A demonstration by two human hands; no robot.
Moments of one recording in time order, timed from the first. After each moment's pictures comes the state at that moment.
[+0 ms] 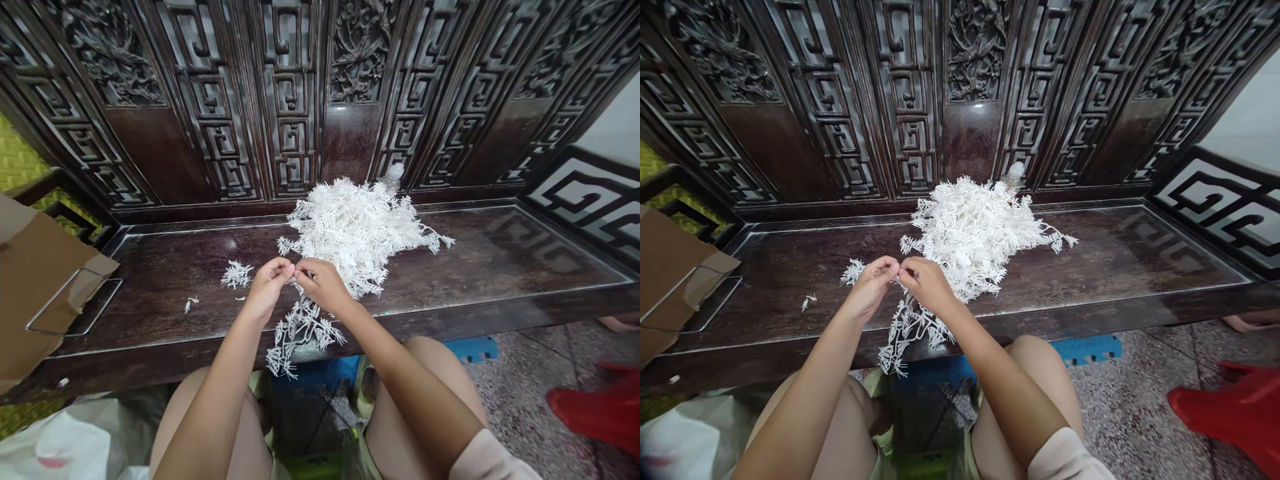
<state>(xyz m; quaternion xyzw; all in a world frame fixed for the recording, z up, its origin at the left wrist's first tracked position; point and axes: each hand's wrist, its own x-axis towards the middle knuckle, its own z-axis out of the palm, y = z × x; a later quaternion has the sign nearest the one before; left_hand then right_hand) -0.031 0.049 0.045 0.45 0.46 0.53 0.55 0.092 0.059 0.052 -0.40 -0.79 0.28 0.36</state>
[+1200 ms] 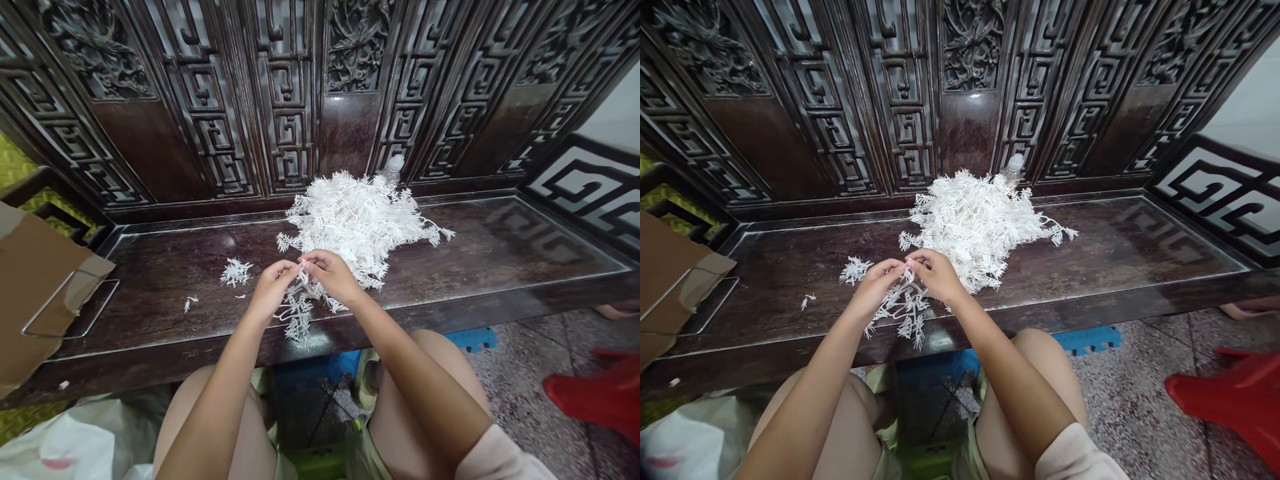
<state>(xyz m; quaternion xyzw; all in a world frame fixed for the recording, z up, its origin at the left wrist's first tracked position) -0.033 0.044 0.045 0.51 0.54 0.44 0.50 0.107 0.072 0.039 -0.40 -0.61 0.54 0.41</state>
